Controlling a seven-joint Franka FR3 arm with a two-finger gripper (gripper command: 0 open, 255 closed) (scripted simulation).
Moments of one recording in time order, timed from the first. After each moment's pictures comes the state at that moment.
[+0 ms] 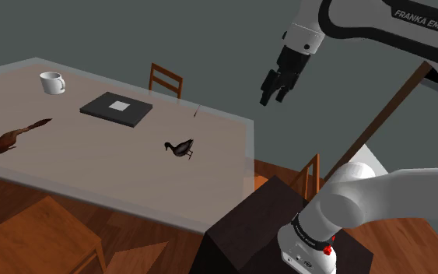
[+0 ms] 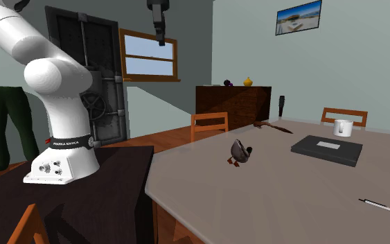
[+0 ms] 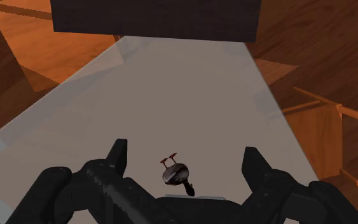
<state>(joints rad) 0.02 -0.77 0.04 -2.30 0.06 1.57 0.08</state>
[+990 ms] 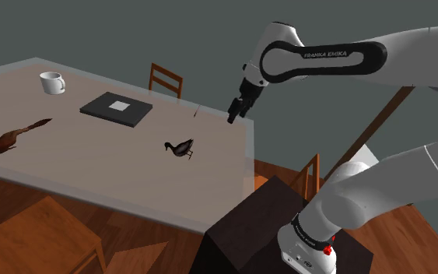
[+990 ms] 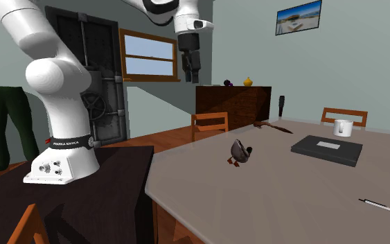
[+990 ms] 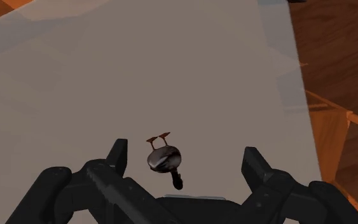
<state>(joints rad) 0.06 -0.47 -0.04 -2.45 0.06 2.07 -0.17</state>
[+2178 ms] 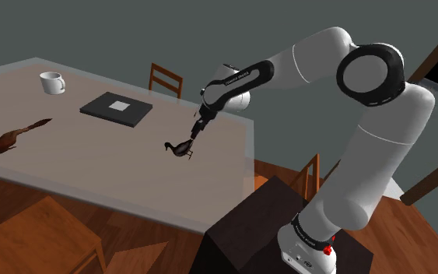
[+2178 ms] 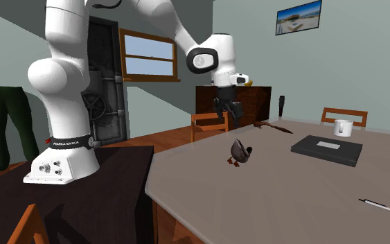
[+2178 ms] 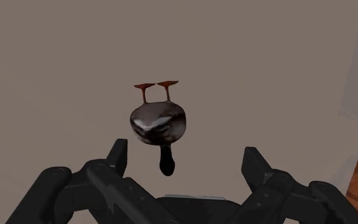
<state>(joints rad) 0.12 0.19 -0.06 -2.23 0.27 2.56 -0.59</state>
